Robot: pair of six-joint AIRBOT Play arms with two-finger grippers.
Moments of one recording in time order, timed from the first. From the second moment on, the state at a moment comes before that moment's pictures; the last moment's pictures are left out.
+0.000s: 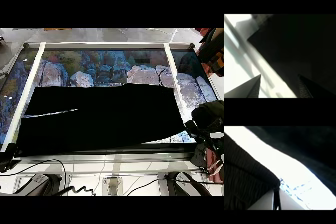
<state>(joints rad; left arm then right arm) 1.19 -1.10 0.59 1.24 -1.09 -1.32 -0.65 -1.02 0.41 -0.95 0.51 1.36</state>
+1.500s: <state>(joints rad) 0.95 -1.03 0.79 1.05 -0.88 -1.11 -0.63 -0.50 0.63 -1.68 1.17 1.55</state>
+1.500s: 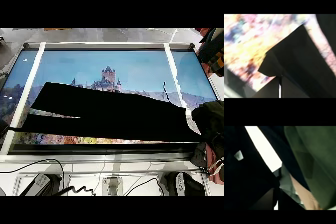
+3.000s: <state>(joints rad) 0.32 -1.79 1.68 1.36 -0.67 -1.65 -0.42 -1.41 1.10 -1.47 0.61 1.80</state>
